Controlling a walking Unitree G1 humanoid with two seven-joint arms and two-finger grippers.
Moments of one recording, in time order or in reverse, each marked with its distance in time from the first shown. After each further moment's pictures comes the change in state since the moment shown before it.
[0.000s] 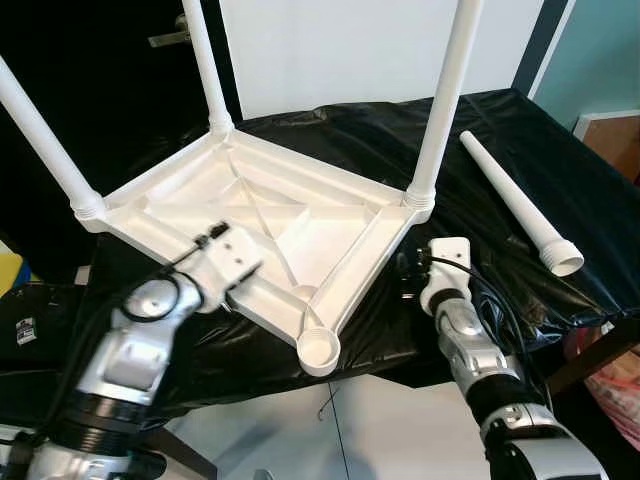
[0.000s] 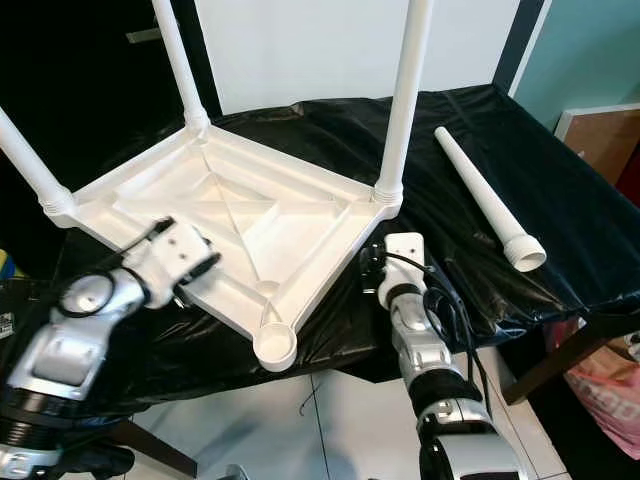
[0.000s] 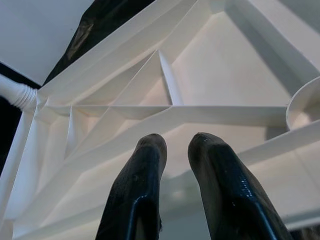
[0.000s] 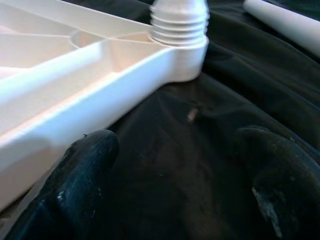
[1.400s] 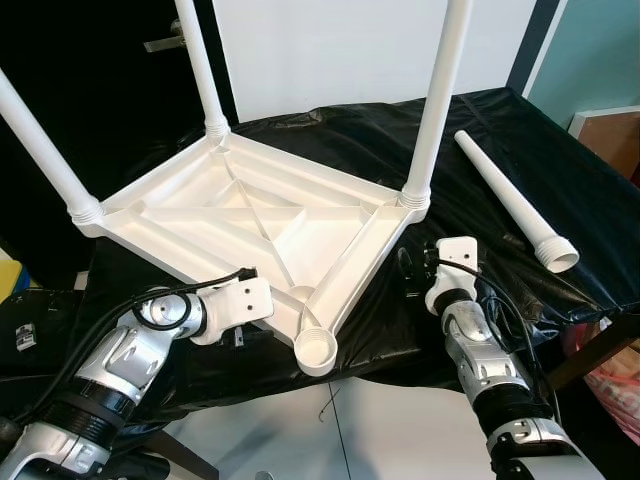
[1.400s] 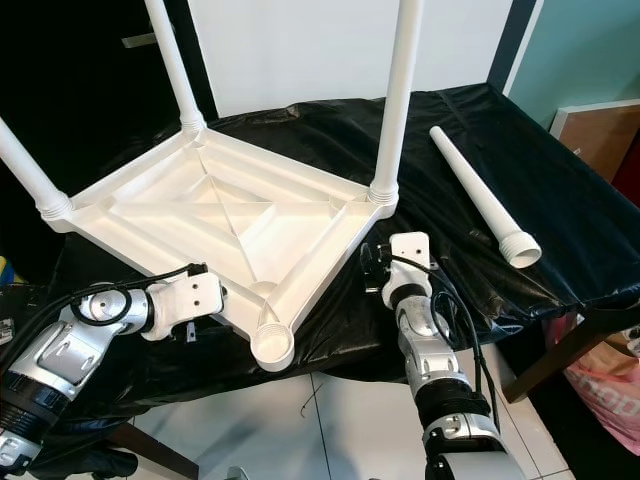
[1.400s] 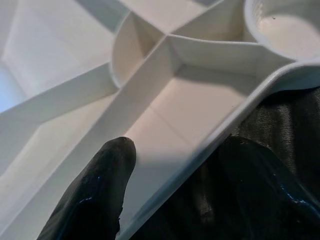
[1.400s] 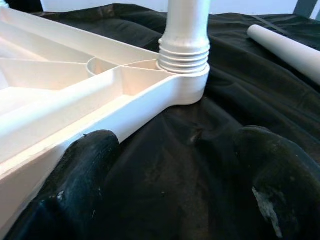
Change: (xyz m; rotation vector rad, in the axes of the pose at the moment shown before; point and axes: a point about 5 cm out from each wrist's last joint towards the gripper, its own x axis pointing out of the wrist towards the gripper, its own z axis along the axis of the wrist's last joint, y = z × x) left arm 0.020 -0.040 -0.022 0.223 0.096 -0.526; right arm -0.004 -0.001 0.013 -0.009 -0.078 0.043
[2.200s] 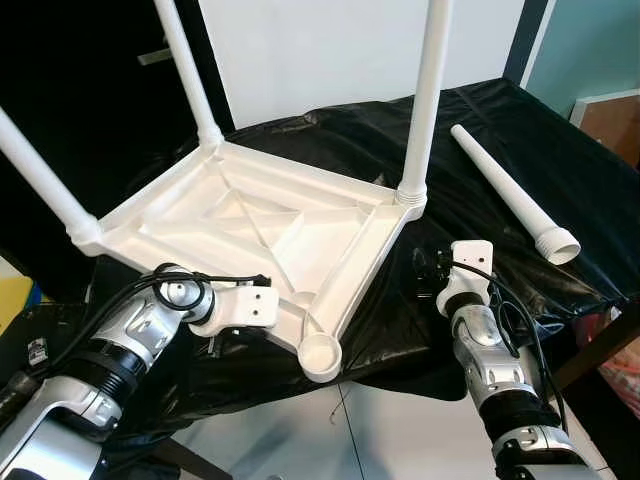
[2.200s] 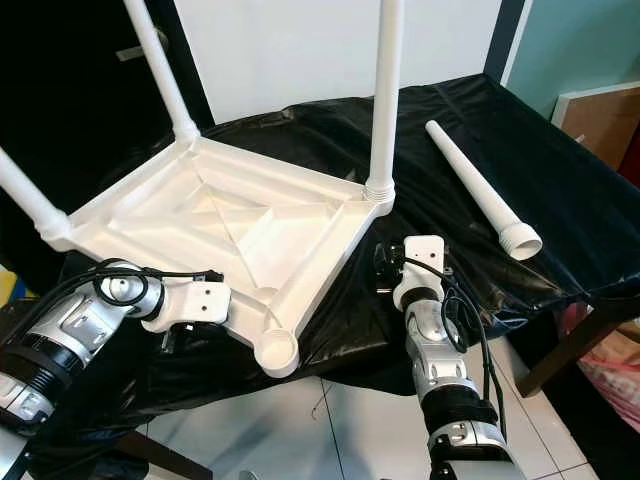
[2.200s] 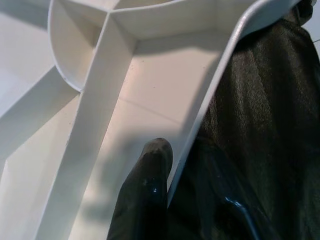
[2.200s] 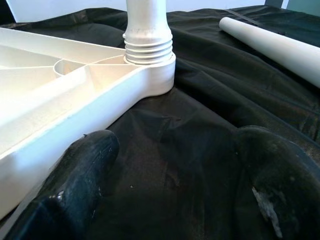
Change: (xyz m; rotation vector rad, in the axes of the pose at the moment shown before) left arm 0.013 0.012 0.000 0.155 0.087 -0.259; right arm -0.005 -0.009 -0.001 0.010 -0.004 -0.067
